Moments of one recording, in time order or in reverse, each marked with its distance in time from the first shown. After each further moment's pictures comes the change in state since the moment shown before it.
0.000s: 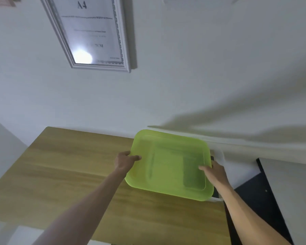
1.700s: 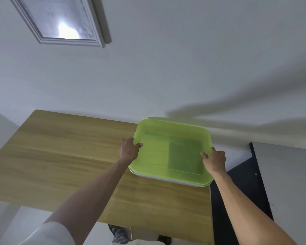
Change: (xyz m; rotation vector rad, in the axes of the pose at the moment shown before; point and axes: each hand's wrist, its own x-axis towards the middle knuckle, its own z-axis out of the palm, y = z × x) left_hand -0.023 0.014 0.098 0.491 0.085 0.139; right_hand 0.047 0.058 -0.045 -0.419 0.113 0.040
